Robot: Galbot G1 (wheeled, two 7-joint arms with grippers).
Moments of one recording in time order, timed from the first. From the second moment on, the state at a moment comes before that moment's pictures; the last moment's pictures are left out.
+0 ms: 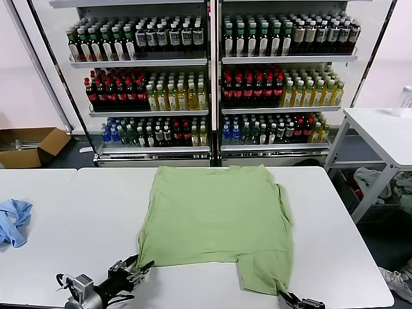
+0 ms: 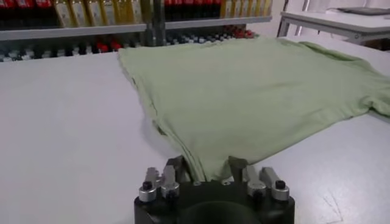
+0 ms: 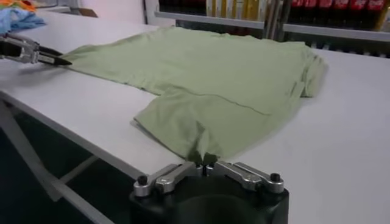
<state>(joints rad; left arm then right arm) 1.62 -1.02 -0.60 -2.02 -0.42 0.42 0.31 -1.94 1.10 0.75 2.15 0.29 -0.17 -0.46</state>
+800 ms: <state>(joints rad) 1.67 -1.06 -0.66 -2.10 -0.46 0.39 0.31 -1.96 1.13 0.75 2.17 0.54 -0.03 -0.52</state>
